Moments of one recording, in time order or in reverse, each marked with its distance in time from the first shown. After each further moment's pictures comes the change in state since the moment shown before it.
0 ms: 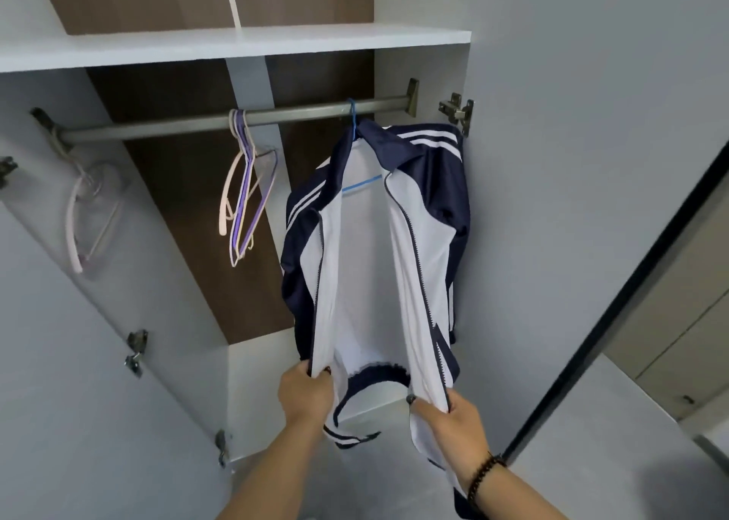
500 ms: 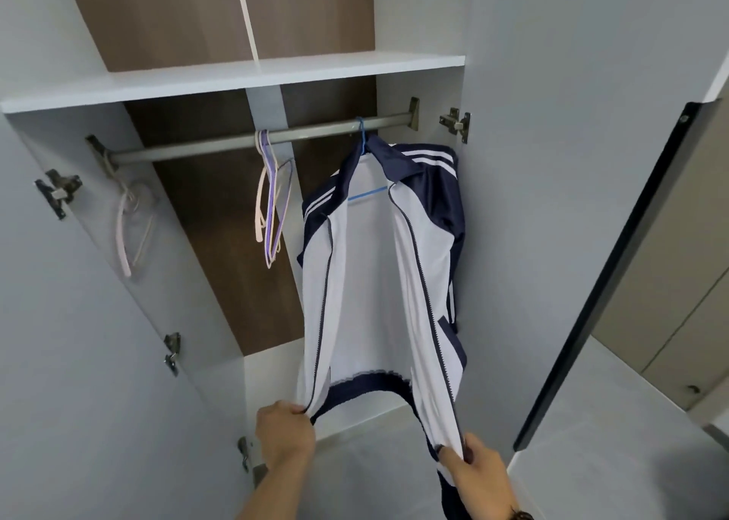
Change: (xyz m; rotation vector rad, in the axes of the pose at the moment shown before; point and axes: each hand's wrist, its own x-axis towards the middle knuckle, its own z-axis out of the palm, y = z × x) left_hand -0.021 -0.067 -0.078 0.229 0.150 -0.071; right_hand -0.082 0.054 0.005 -0.260 0.085 0.012
